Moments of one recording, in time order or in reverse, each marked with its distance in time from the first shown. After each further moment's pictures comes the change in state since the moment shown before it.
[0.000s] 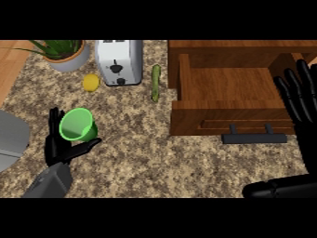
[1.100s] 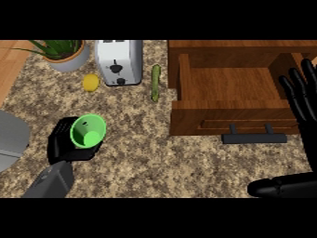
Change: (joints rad) left arm -0.022 0.000 -0.029 0.029 -0.036 -0.096 -0.104; right arm 0.002 -0.015 -0.028 0.015 -0.014 0.016 -0.015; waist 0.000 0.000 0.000
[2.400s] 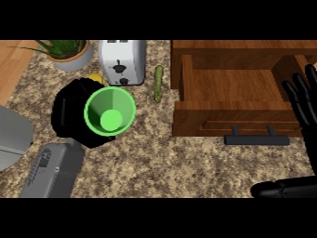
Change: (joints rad) left arm 0.115 -0.108 -0.268 -0.991 0.042 0.041 0.562; right arm 0.039 0.004 -0.013 -0.007 -0.003 0.002 -0.004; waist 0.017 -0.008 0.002
